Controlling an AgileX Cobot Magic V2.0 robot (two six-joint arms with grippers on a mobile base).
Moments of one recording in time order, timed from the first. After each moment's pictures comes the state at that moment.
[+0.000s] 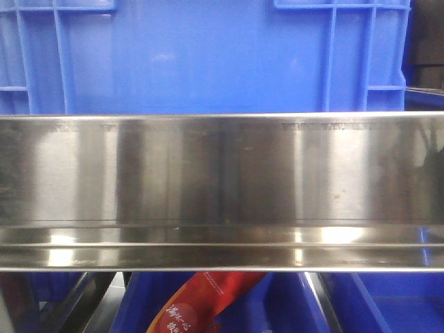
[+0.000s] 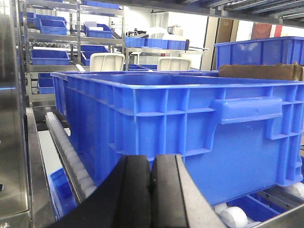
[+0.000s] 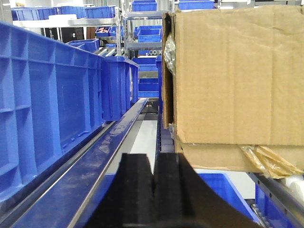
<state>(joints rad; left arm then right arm) -0.40 0.14 -0.31 -0.38 0.18 0.34 0.05 0.01 0.00 0.00 -0.02 0.07</state>
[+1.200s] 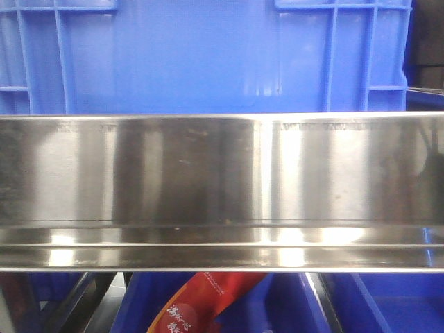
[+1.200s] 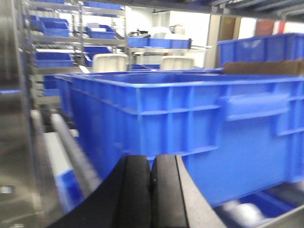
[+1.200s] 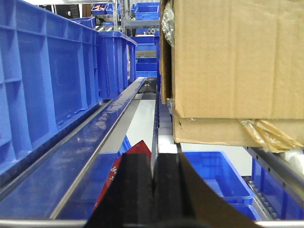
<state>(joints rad) -0.38 0.14 -0.29 -0.32 0.16 0.34 0.05 0.00 0.00 0.00 0.06 0.08</state>
